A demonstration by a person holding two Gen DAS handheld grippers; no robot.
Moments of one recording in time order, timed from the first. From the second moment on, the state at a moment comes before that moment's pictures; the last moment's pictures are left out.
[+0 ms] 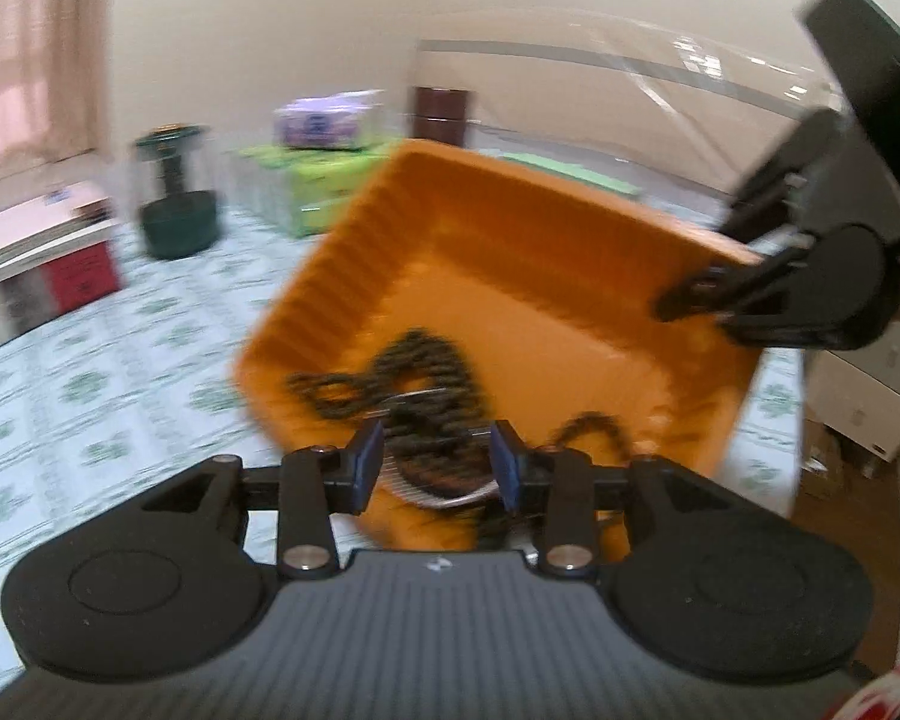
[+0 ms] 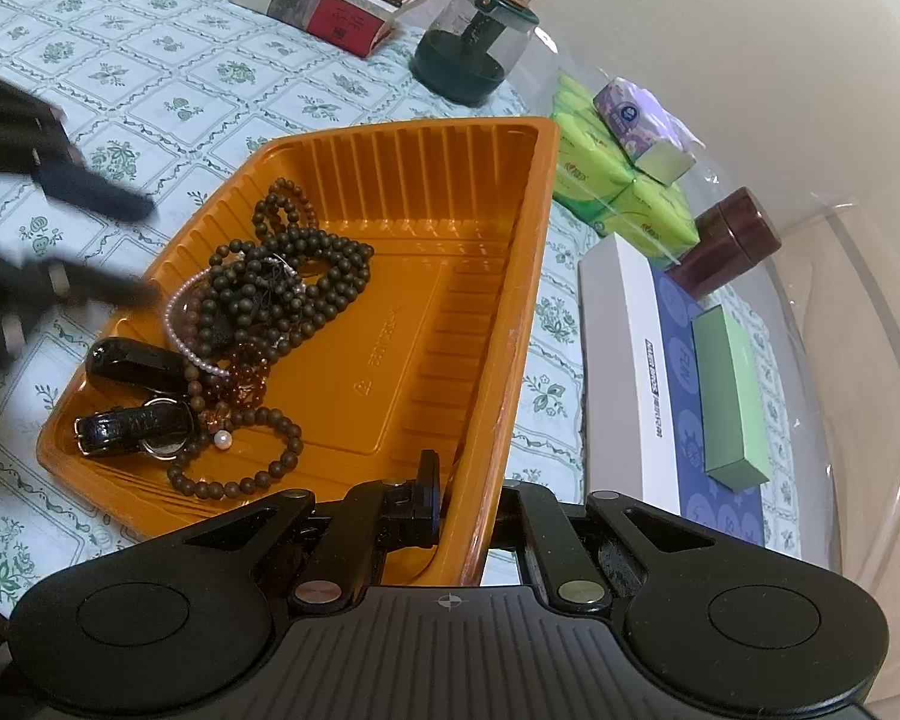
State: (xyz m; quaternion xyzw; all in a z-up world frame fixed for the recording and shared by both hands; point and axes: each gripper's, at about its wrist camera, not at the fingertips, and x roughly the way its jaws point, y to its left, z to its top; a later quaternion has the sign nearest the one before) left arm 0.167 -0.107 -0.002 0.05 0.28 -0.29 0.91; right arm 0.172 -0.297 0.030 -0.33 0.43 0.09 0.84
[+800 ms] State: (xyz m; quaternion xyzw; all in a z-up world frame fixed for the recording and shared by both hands) left arm 0.187 0.000 -0.063 0.07 0.30 -0.14 0.94; right arm 0.172 -0.296 0.028 -0.33 0.43 0.08 0.83
